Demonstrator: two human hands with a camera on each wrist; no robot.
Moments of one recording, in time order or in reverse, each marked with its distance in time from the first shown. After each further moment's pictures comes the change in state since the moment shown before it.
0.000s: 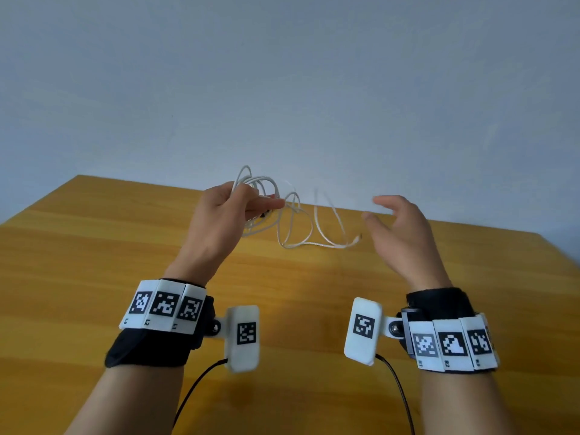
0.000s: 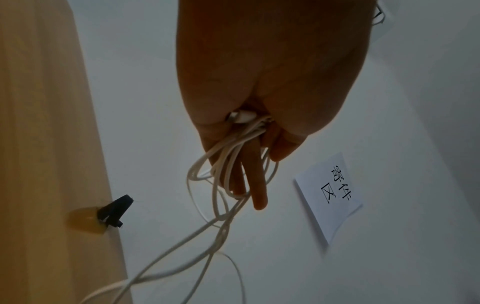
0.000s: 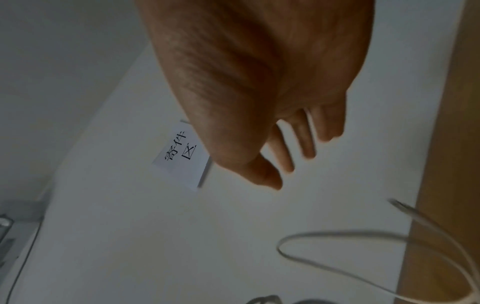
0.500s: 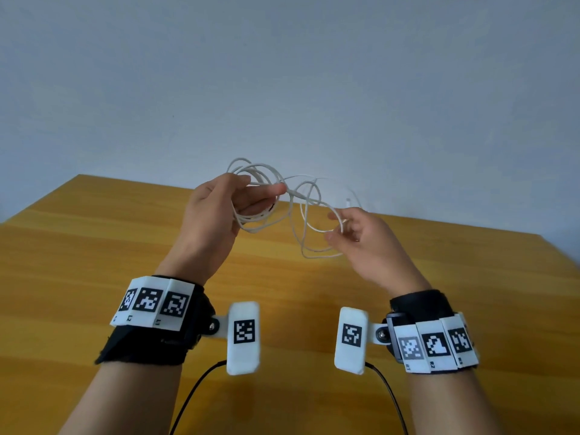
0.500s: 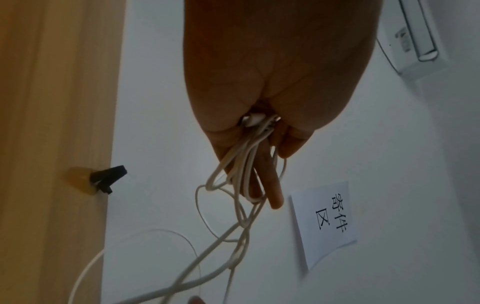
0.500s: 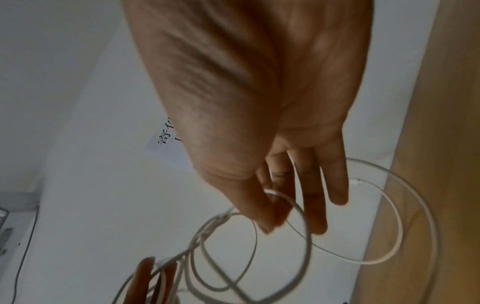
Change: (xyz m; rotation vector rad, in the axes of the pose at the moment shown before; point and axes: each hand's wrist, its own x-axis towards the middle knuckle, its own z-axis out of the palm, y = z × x) left_hand -0.003 0.015 -0.001 -0.405 0.030 -0.089; right_hand -0.004 0.003 0.030 0.079 -0.313 -0.156
